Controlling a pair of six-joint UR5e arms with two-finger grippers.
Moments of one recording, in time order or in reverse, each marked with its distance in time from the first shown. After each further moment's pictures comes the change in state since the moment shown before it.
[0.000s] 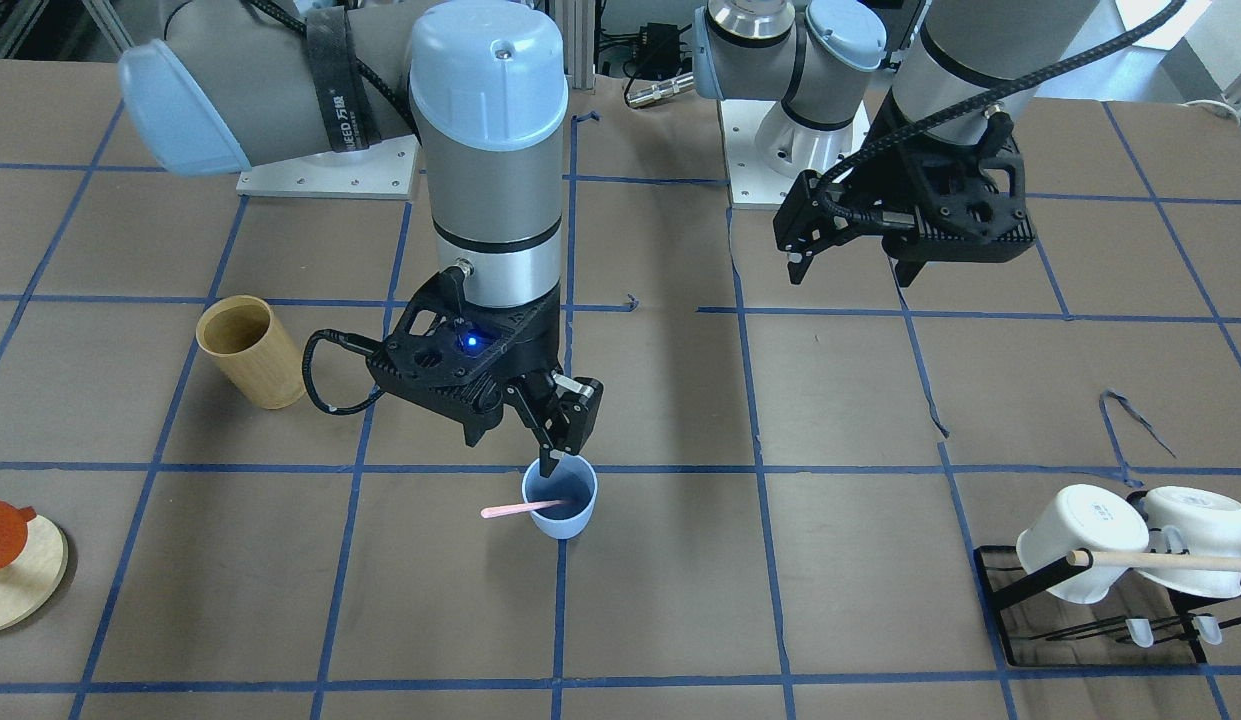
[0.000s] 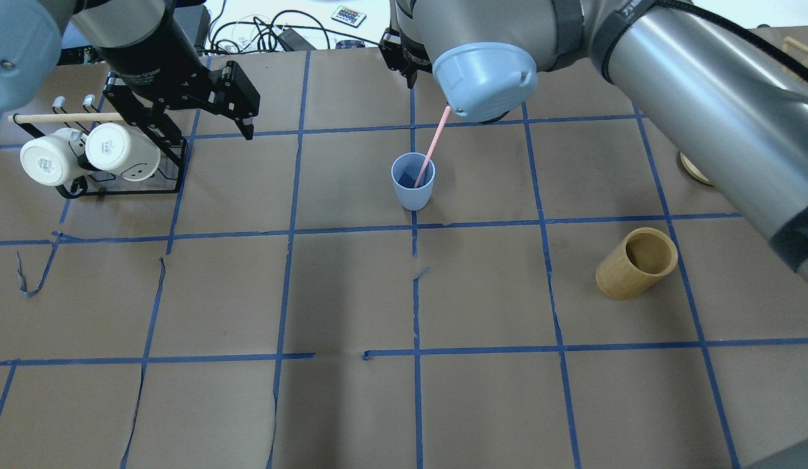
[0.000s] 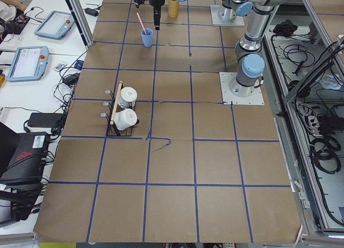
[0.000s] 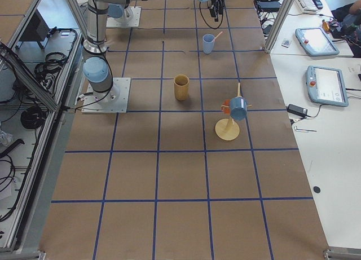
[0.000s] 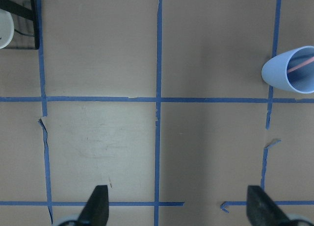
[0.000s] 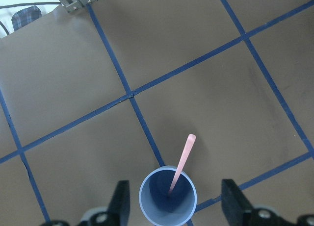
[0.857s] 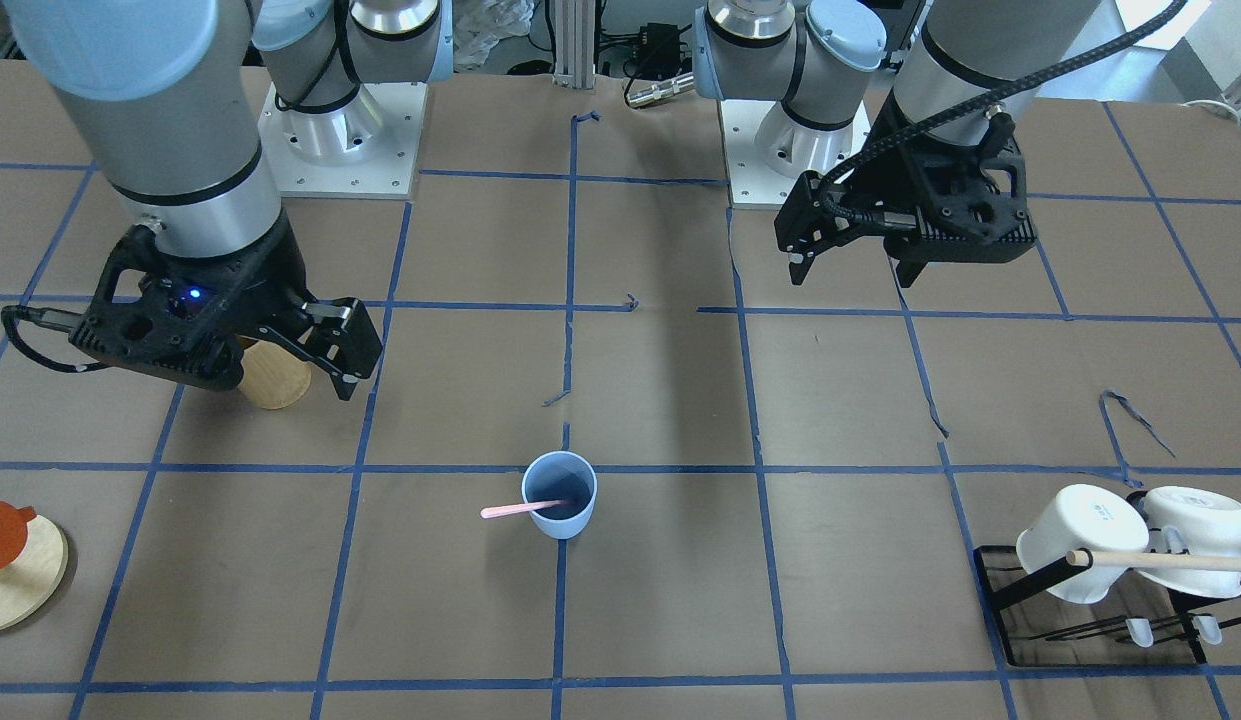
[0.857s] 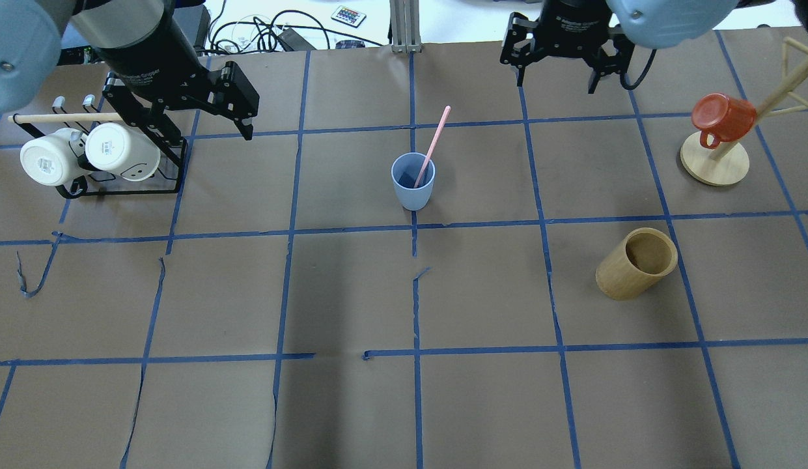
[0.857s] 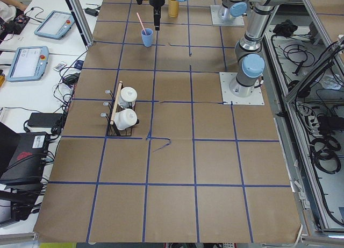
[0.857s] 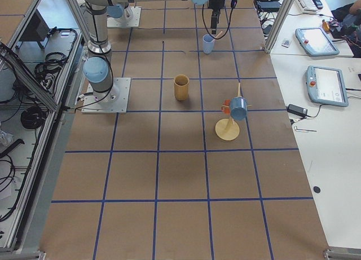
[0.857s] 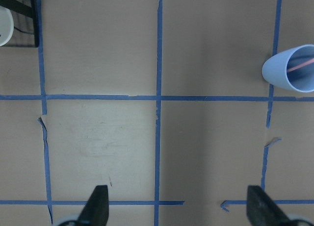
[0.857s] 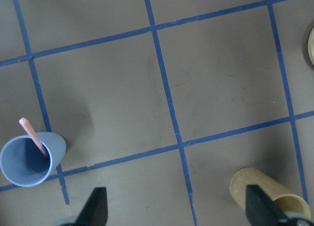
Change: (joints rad) left arm 0.002 0.000 -0.001 0.003 0.001 0.001; right arm -0.262 -0.152 0.026 0.338 0.045 -0.538
